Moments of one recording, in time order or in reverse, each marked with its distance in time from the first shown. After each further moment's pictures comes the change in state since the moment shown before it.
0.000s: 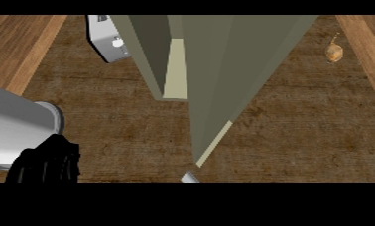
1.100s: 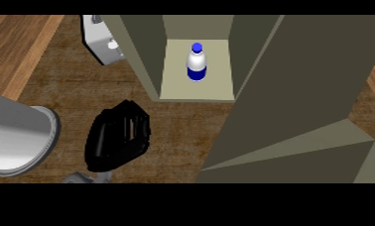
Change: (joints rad) left arm -0.359 -0.204 -0.195 0.259 -0.100 0.178 0.050; right arm 0.516 -0.143 -0.186 -0.163 -0.176 0.210 -0.257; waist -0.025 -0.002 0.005
